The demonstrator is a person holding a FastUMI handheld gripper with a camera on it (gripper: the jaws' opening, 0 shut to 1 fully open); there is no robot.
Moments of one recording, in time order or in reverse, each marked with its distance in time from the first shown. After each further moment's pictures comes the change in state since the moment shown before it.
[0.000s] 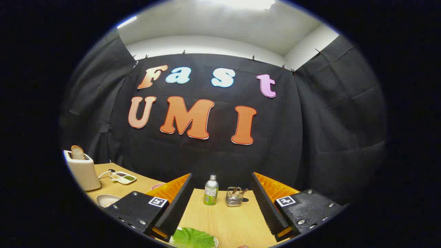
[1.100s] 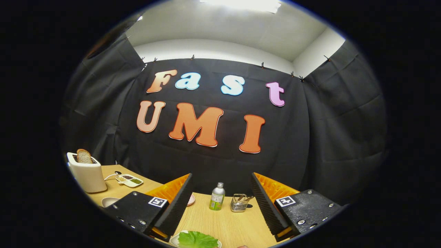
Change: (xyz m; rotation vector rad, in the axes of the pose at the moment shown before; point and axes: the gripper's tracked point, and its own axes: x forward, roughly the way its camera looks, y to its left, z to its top) arm -0.001 0.020 0.024 -0.017 -0.017 0.068
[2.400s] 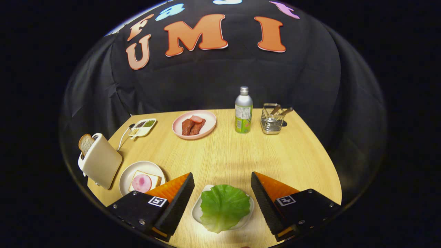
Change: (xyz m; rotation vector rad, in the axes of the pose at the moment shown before) arm 0.002 0.048 -0.195 0.175 0.939 0.170
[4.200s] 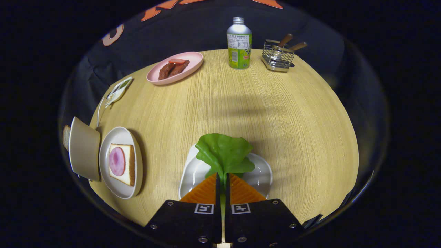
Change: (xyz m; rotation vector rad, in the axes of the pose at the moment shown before) arm 0.042 0.008 -0.082 0.068 0.356 -0.023
